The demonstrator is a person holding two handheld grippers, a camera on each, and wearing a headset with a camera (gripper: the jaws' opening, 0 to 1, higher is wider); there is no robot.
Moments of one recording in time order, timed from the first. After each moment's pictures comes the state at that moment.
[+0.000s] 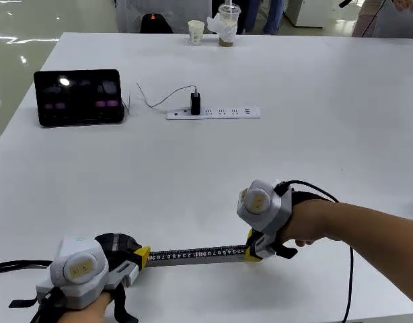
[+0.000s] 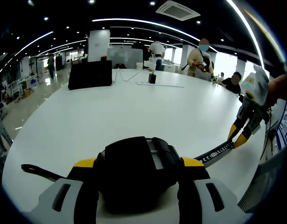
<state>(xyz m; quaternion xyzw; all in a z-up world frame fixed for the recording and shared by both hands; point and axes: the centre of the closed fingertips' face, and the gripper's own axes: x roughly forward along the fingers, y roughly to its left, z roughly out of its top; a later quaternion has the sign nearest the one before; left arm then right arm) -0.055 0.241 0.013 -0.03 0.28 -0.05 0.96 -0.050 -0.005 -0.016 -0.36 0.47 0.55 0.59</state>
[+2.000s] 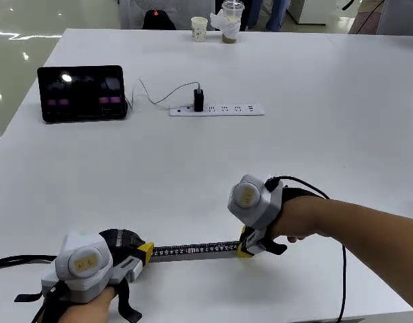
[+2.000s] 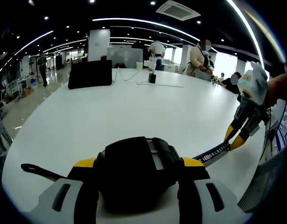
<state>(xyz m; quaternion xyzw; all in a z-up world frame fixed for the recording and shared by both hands) -0.055 0.241 0.013 -0.03 0.29 -0.05 0.96 -0.051 0.016 -0.016 -0.35 0.48 0.54 0.60</state>
